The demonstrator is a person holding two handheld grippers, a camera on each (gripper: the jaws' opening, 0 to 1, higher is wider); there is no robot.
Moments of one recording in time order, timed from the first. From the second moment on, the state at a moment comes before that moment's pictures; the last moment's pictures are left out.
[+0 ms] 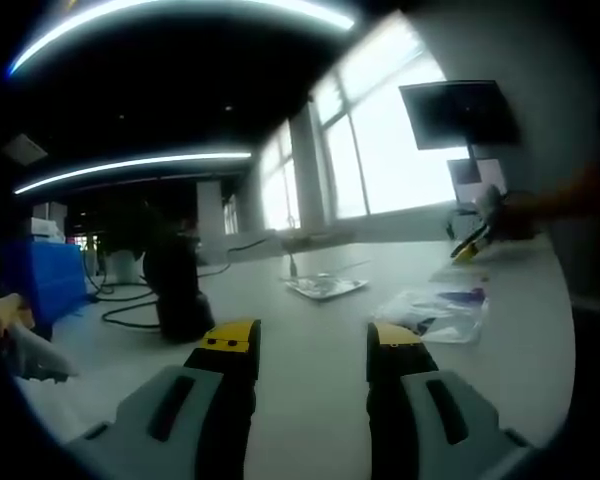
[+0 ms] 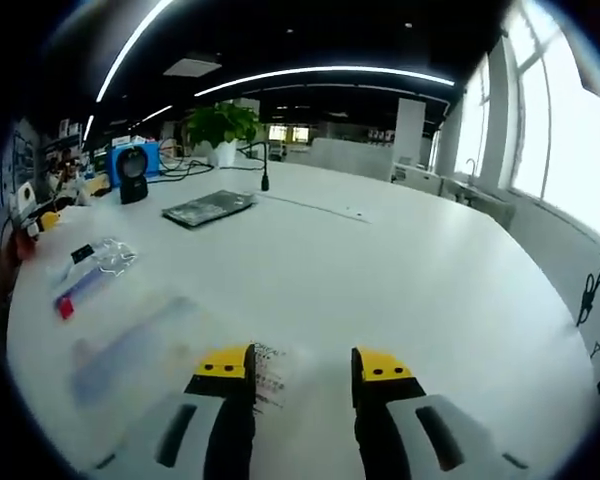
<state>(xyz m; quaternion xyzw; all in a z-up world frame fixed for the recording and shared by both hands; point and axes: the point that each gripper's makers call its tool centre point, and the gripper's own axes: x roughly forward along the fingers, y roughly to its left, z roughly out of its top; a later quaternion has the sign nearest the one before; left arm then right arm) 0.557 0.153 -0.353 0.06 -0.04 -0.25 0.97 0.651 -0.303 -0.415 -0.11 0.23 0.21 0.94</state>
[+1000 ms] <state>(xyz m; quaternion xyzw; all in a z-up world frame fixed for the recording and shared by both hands) 0.558 0.154 -0.352 0.06 -0.04 -0.25 0.97 0.636 -0.284 -0.419 -0.09 0.29 0.22 0.93</state>
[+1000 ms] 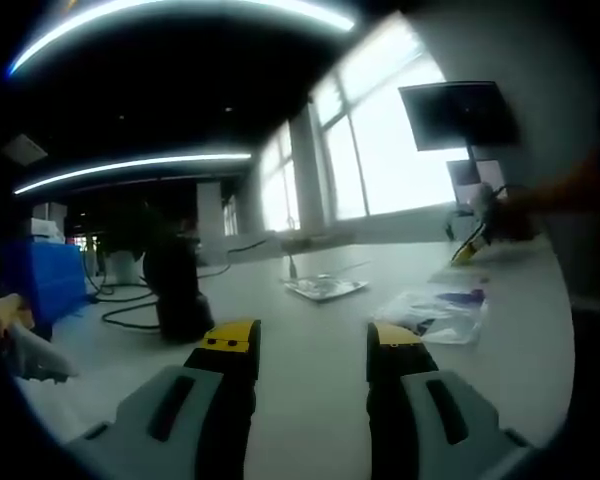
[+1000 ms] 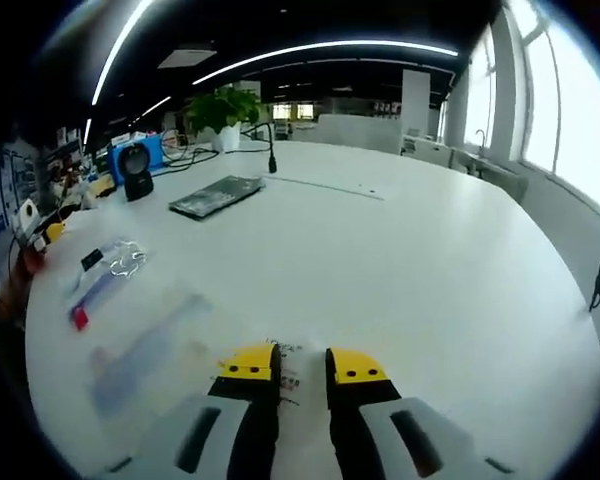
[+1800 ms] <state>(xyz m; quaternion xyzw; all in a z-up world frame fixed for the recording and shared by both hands) 0.558 0.154 -0.353 0.06 -0.04 -0.25 0.97 0.621 -0.263 -0.409 -0.07 0.27 0.24 0.93</state>
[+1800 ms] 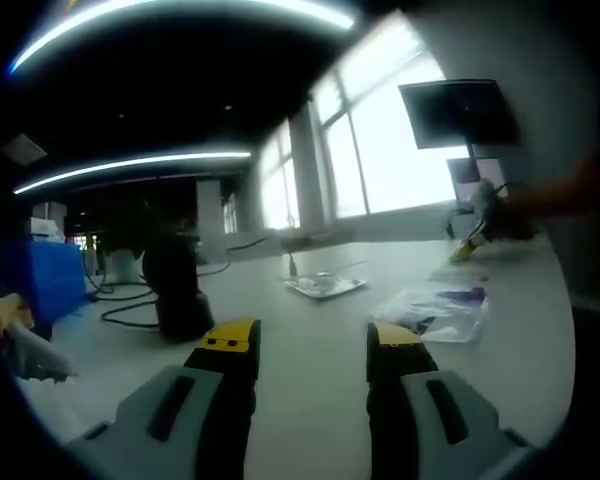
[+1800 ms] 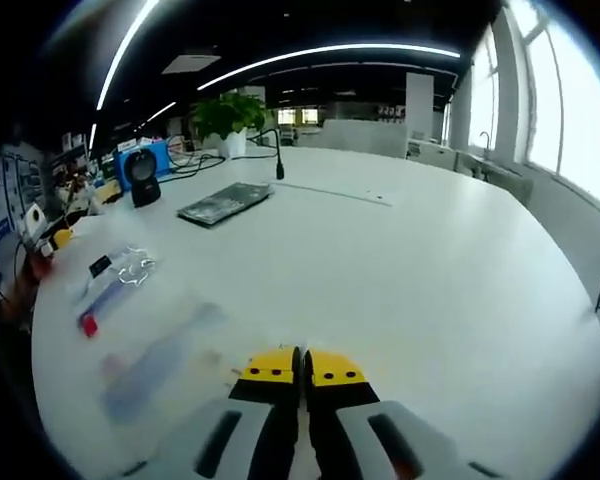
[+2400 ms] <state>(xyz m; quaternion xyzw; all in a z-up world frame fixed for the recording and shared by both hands) 0.556 0.153 -0.353 0.06 -0.03 -0.25 0.97 0.614 -0.257 -0.330 0.07 0.17 0.25 0.95</state>
